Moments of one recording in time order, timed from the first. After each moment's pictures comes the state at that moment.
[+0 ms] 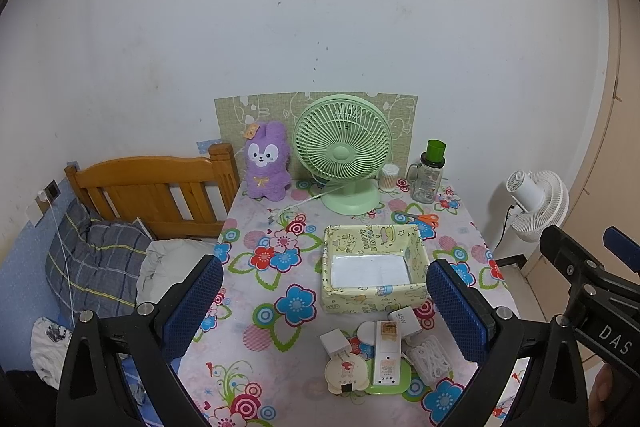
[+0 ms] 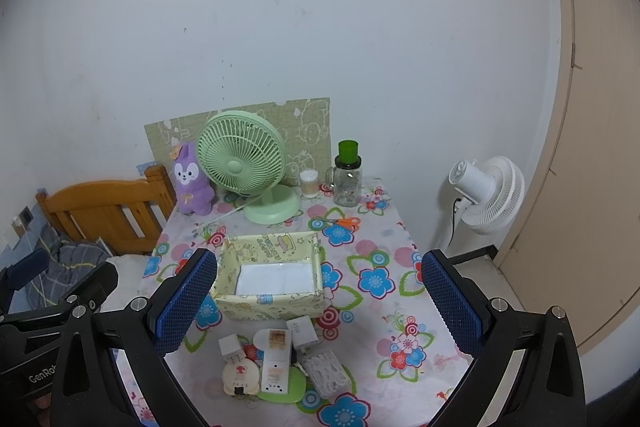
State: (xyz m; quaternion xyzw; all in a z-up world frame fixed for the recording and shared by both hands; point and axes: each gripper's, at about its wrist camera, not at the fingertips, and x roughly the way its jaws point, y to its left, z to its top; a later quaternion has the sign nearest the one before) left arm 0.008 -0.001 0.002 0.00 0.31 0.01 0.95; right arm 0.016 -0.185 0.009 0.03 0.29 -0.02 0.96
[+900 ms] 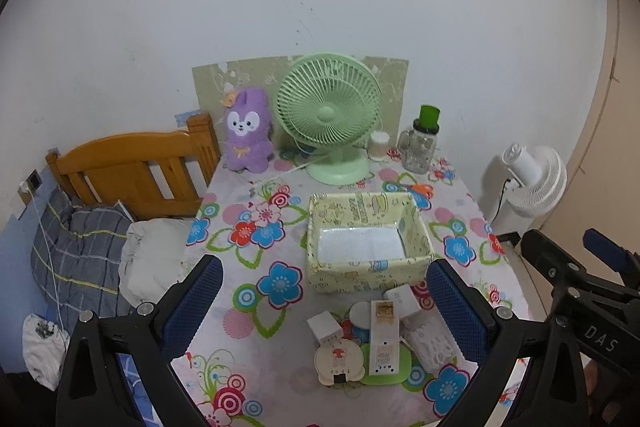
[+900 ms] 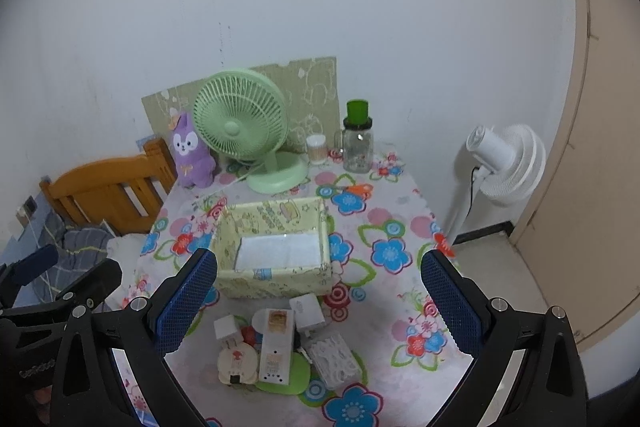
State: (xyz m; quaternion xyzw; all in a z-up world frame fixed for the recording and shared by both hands) left arm 0.035 -0.010 -0.056 0.00 0.36 -0.01 0.93; right arm 0.042 -0.197 -0.060 0.05 0.33 0.00 0.94
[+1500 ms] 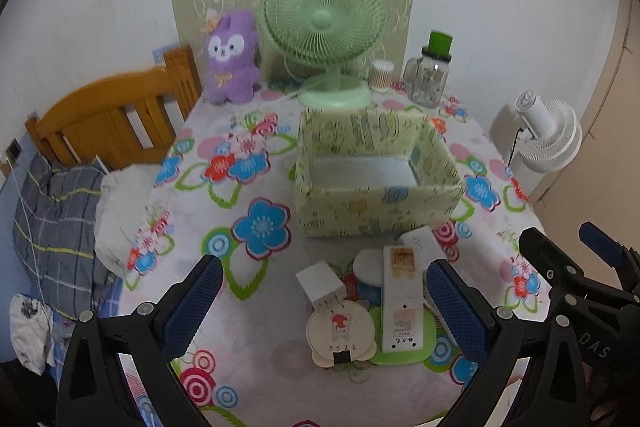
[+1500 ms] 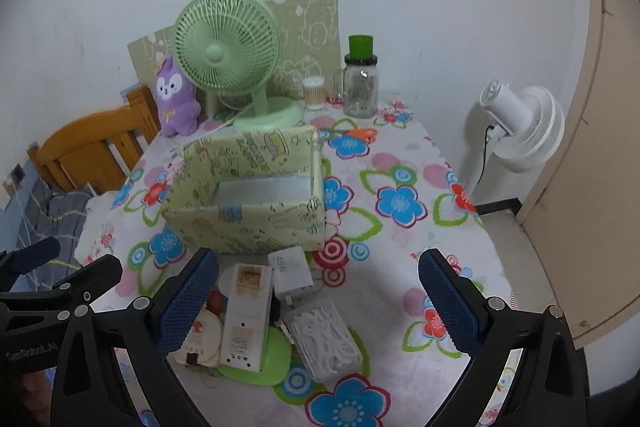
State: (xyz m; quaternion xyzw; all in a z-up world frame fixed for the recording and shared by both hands) left arm 0.062 -0.009 -0.166 -0.01 0.44 -0.02 0.90; right arm 0.061 -0.198 -0.174 0.03 0.38 0.01 0.93
